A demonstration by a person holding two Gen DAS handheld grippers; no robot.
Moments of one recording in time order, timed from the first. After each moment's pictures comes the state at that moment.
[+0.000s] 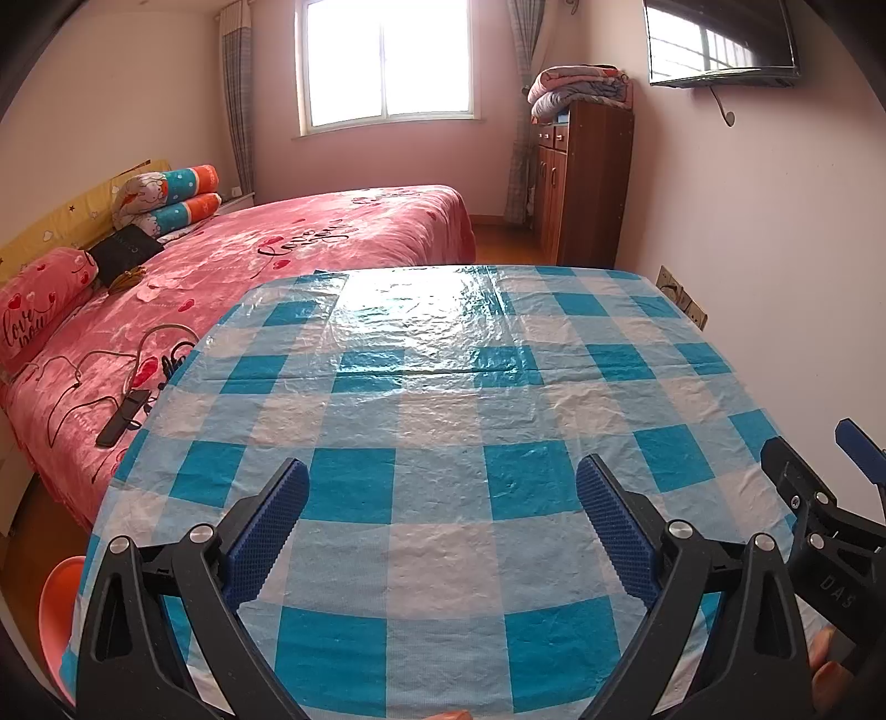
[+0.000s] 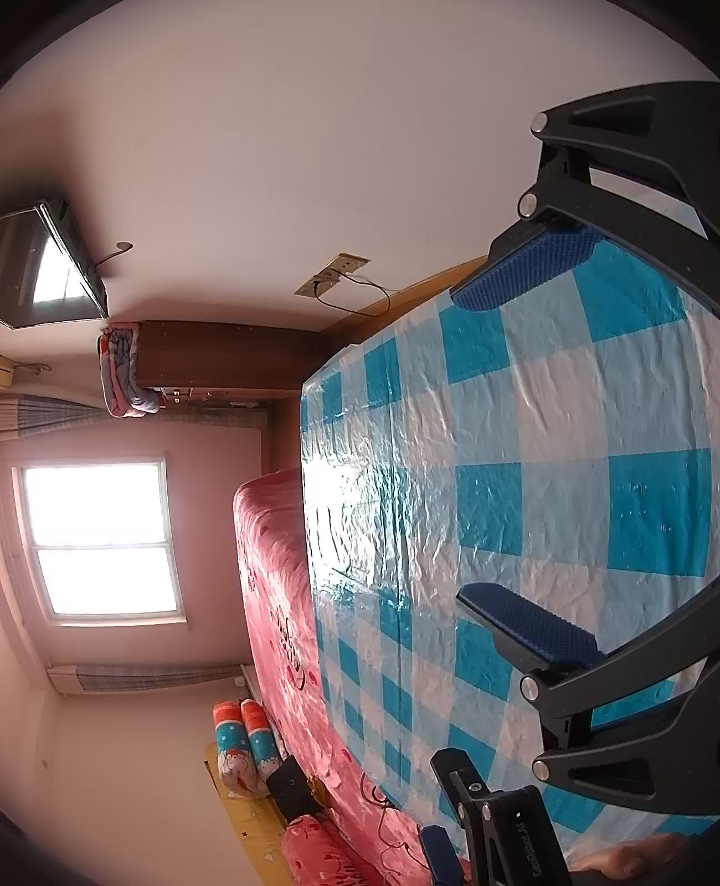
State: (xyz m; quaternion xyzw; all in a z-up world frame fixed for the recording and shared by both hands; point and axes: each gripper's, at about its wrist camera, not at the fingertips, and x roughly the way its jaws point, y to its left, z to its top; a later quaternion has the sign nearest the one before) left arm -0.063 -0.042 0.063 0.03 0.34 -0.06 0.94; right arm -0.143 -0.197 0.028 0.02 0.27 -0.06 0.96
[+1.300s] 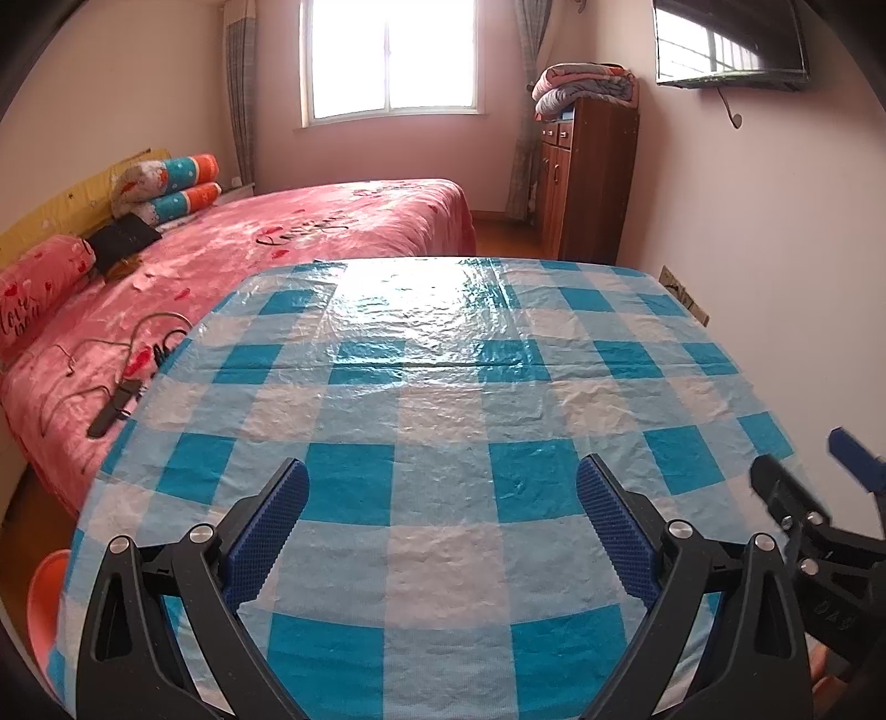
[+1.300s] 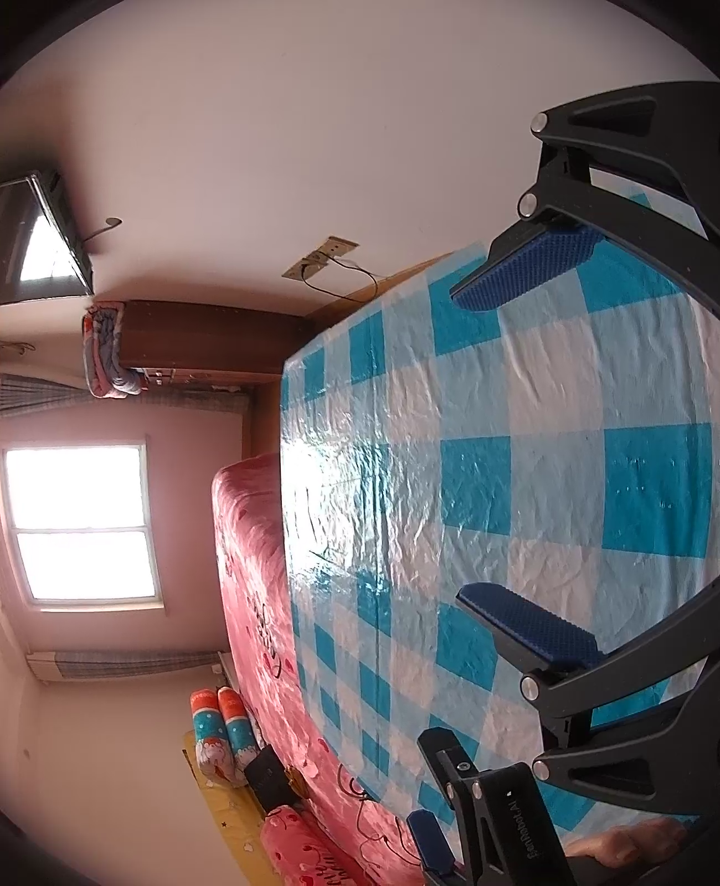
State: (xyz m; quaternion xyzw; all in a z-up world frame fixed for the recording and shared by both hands) left arm -0.054 -0.037 0.050 0.02 0.35 -0.07 0.93; right arm -0.130 -0.188 0.018 0.01 0.29 -0.04 0.95
